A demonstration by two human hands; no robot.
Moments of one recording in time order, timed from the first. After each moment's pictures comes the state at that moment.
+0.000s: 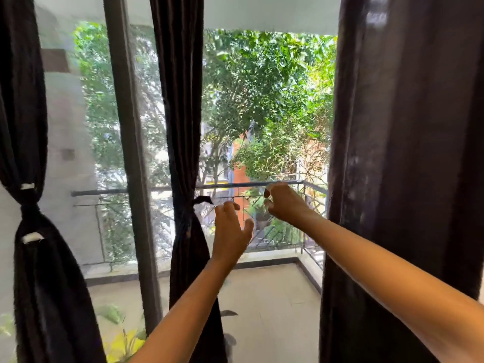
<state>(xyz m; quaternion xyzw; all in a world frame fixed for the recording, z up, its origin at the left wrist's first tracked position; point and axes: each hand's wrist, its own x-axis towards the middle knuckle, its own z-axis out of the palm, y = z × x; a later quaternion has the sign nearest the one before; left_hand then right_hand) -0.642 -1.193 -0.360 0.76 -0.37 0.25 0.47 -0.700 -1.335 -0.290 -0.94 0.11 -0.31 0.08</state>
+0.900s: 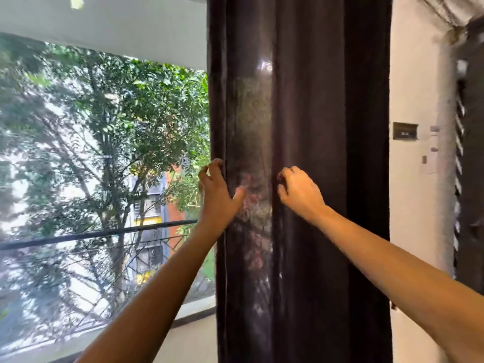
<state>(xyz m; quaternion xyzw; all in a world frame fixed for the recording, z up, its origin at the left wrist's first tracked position) -0.681 -1.520 -0.218 0.63 -0.48 0.30 0.54 -0.813 -1.663 -0.204 -0.84 0.26 -0.46 -0.10</state>
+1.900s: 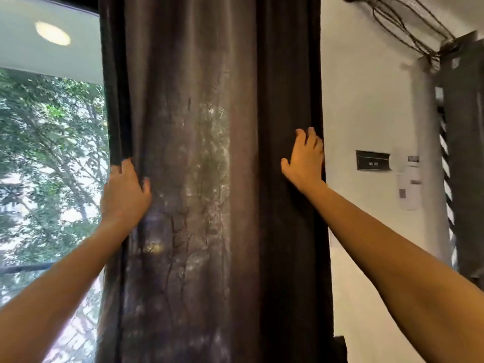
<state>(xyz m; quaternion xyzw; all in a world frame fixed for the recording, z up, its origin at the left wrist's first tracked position) -0.730 -1.662 -0.144 0.73 -0.27 0.46 0.42 -0.928 -1.940 -0.081 -0.74 0.30 -0.60 -0.08</state>
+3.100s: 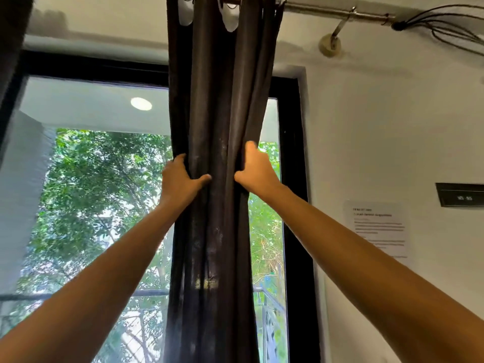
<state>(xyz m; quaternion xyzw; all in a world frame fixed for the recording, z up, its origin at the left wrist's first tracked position) -0.742 -1.638 -0.047 0.64 -0.33 0.46 0.52 -0.839 -1.777 -0.020 -0.81 -0.05 -0.57 0.13</state>
